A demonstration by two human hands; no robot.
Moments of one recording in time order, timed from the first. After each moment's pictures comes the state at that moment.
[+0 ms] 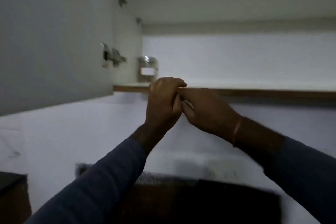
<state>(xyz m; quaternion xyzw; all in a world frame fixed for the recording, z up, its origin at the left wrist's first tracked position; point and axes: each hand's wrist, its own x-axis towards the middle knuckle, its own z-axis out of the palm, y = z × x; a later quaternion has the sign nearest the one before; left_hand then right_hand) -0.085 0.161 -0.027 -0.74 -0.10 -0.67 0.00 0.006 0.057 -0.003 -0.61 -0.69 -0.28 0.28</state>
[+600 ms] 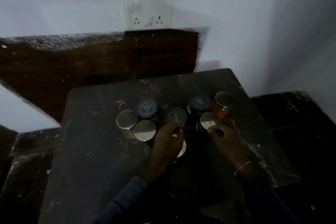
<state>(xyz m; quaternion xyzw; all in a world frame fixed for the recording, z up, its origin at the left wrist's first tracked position) -0.053 -0.141 -0.466 -0.82 -0.26 -0.19 -0.48 0.072 -0.299 -0.446 -0.89 -0.19 0.22 0.35</state>
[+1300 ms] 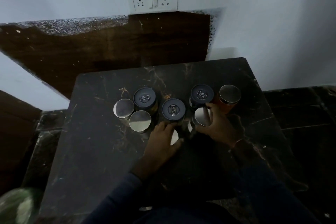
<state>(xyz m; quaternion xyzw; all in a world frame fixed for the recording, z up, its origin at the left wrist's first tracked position) -0.056 -0.154 -0.490 -0.91 -0.27 -0.02 -0.31 0.128 -0.279 -0.474 -0.82 -0.27 0.32 0.38</state>
